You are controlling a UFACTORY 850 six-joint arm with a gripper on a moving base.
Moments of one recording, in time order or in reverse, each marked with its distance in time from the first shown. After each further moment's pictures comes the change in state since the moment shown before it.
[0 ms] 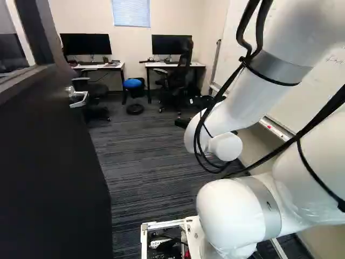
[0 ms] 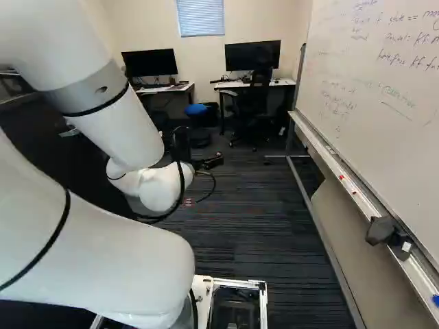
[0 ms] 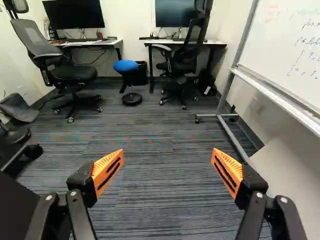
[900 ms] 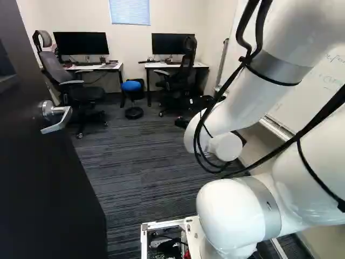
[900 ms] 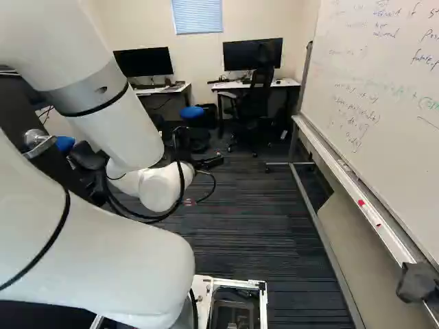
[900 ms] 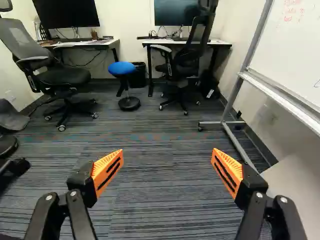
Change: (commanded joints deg) arm 0.0 0.0 0.0 0.0 0.0 0.0
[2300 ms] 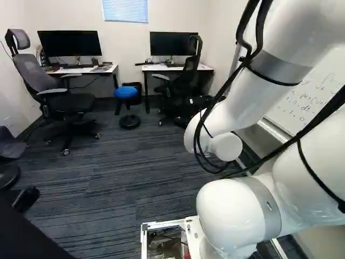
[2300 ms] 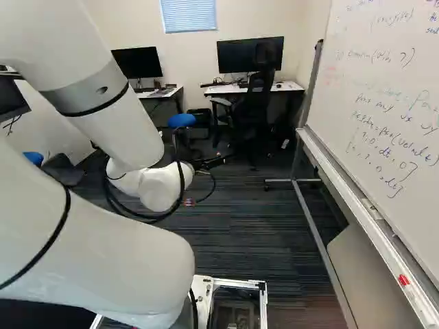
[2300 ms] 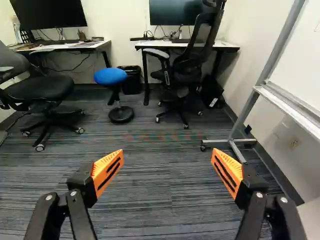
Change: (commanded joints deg) arm 0.0 0.0 0.0 0.0 0.0 0.0
